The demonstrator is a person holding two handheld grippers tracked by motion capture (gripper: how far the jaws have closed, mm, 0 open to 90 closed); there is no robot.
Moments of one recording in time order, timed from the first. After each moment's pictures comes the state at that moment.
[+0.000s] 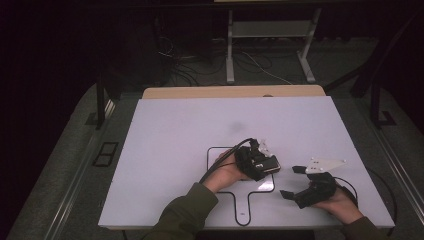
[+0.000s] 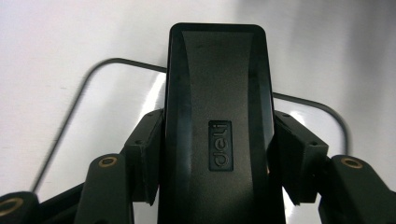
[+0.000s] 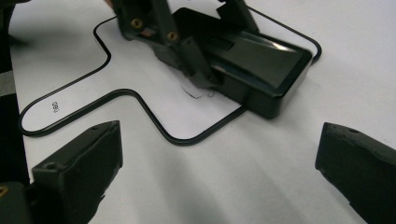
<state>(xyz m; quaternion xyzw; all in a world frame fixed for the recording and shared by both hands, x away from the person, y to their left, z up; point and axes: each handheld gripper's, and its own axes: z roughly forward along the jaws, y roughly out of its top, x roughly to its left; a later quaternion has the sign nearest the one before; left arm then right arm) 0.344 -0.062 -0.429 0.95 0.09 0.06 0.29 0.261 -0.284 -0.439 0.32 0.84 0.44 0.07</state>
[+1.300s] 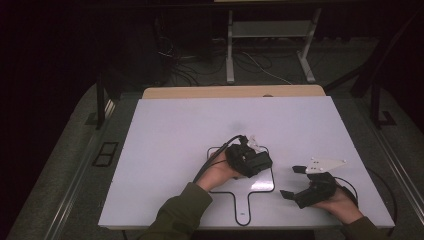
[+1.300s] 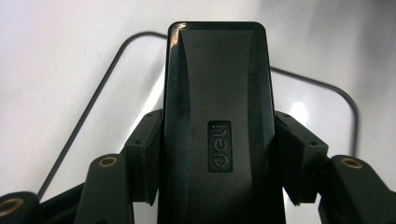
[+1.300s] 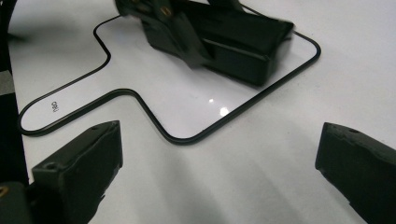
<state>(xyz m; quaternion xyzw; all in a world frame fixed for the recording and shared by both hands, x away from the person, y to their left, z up) 0.353 -0.029 -0.424 0.94 0.14 0.05 0.31 0.261 -0.285 -0.439 0.31 0.84 0.44 0.08</state>
